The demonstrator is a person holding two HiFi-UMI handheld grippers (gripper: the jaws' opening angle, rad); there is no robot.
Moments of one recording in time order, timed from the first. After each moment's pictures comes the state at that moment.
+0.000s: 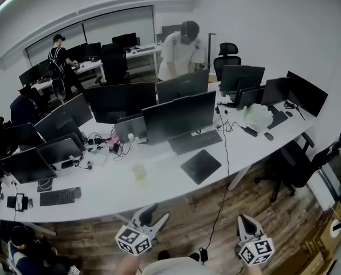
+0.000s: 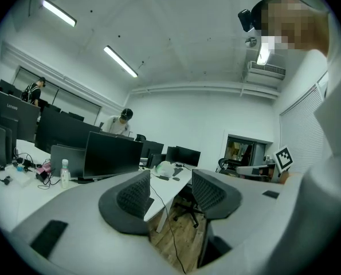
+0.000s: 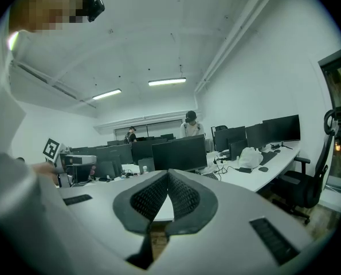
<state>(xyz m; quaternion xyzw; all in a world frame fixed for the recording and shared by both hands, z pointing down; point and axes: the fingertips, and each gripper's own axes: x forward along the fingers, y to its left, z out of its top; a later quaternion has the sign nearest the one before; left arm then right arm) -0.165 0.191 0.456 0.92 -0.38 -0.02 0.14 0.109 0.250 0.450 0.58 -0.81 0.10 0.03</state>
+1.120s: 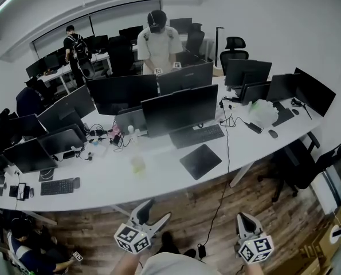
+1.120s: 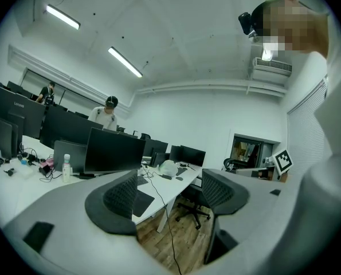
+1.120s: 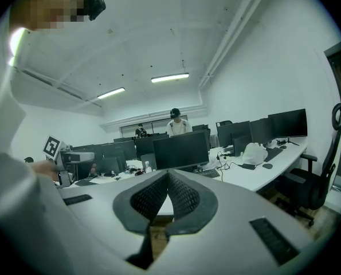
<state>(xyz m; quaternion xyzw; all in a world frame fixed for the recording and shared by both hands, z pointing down) -0.126 0.198 0.467 0.90 -0.41 -0.02 0.15 0.152 0.239 0.471 0.55 -0.83 0.11 0.04</state>
